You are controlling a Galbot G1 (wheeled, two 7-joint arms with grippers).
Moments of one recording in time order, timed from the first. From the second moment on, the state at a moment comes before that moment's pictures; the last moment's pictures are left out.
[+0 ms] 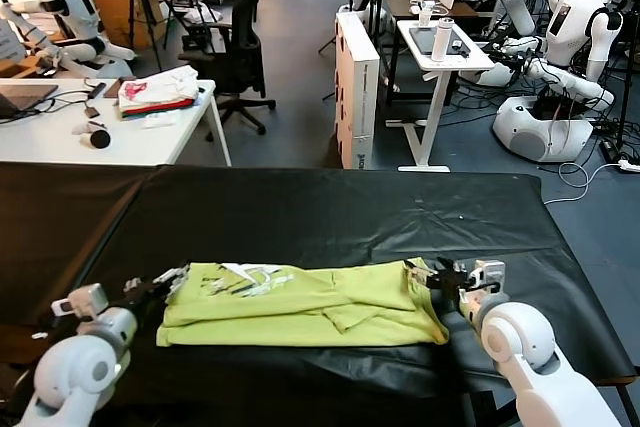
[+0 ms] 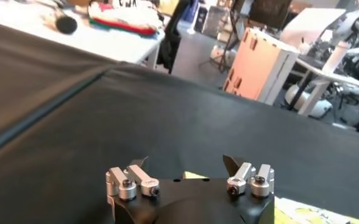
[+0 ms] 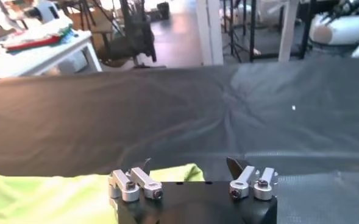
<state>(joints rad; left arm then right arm) 1.36 -1.06 -0.68 -1.94 -0.87 0.55 -0.19 -1.13 1.03 0.38 1.88 0.76 -0.67 0.16</state>
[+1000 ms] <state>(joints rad) 1.33 -1.07 -0.64 -1.89 -0.81 0.55 -0.15 -1.17 1.06 0.39 1.87 0.76 -0.64 0.16</state>
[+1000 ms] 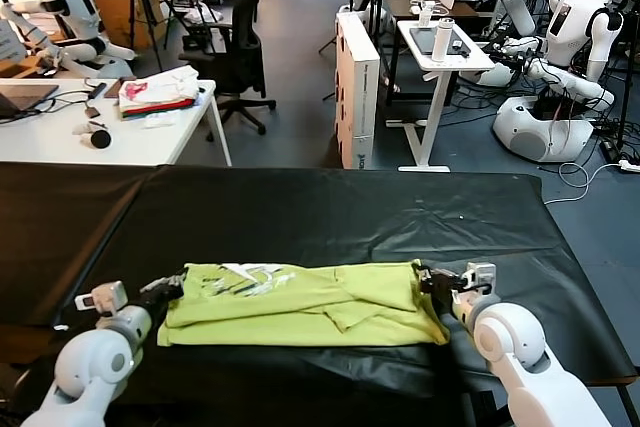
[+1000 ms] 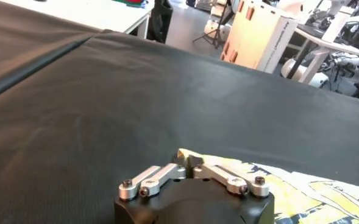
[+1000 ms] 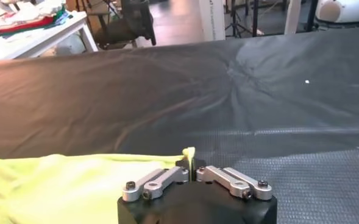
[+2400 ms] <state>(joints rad) 1.54 -0.90 -0.89 -1.97 -1.17 0.74 0.09 -1.60 0.97 0.64 2.05 0.55 0.26 -0.18</state>
